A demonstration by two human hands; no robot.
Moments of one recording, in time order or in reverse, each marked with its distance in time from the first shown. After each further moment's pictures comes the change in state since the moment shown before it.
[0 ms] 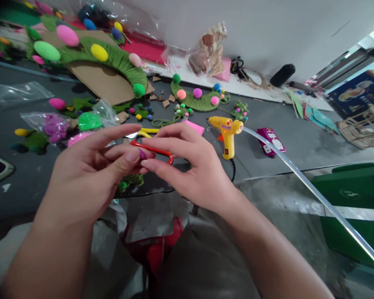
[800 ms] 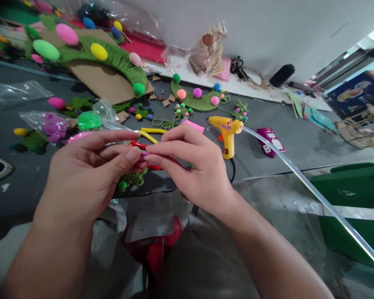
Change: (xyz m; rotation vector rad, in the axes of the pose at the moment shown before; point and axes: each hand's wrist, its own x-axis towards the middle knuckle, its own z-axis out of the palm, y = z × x) left_hand 0.002 0.004 0.001 -0.027 0.054 -0.035; right_hand 0.000 -0.004 0.004 -0.142 0.150 -0.072
